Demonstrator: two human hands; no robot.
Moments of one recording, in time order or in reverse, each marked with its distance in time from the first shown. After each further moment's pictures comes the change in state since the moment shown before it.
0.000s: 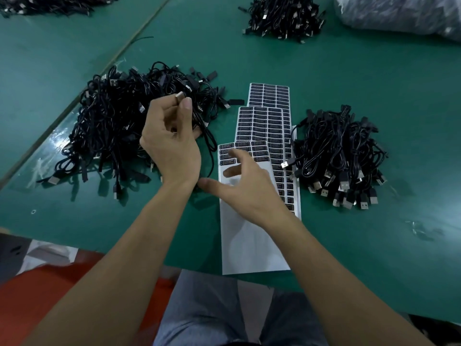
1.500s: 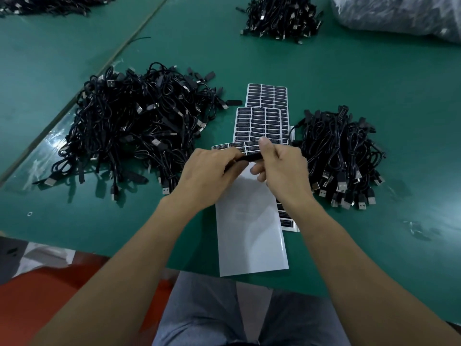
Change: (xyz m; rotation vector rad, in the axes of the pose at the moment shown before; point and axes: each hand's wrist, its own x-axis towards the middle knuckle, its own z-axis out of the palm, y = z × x) left_hand -0.024 -0.022 0.000 0.534 -0.937 0.365; right_hand 0.015 0.007 -0.041 0.111 0.365 0.018
